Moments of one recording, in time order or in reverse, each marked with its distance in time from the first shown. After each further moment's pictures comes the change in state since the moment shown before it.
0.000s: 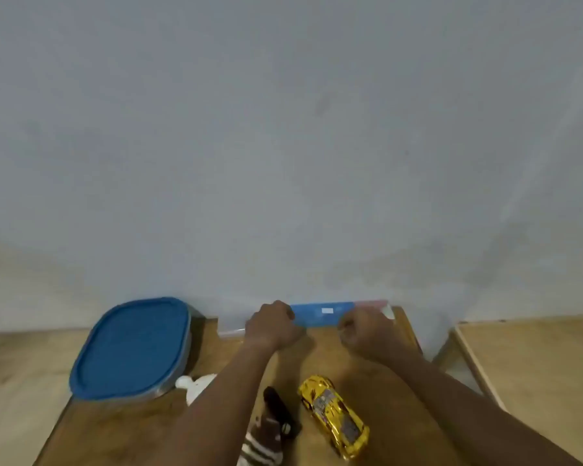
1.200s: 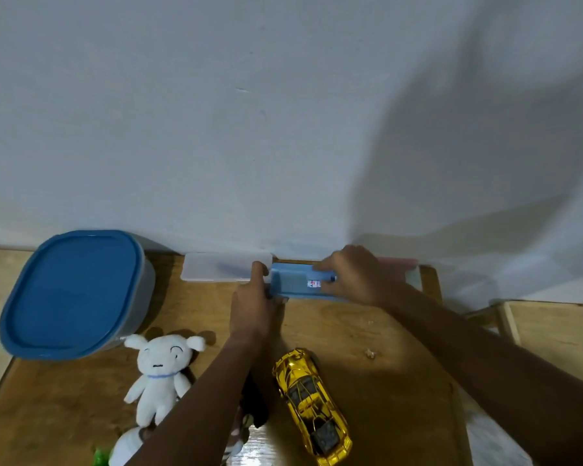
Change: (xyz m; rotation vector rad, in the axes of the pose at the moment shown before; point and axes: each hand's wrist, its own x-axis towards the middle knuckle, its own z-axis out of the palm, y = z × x) left_hand 0.089 -0.044 0.118 -0.223 0.228 -0.163; right_hand 0.142 0.046 0.045 -0.136 -0.307 -0.439
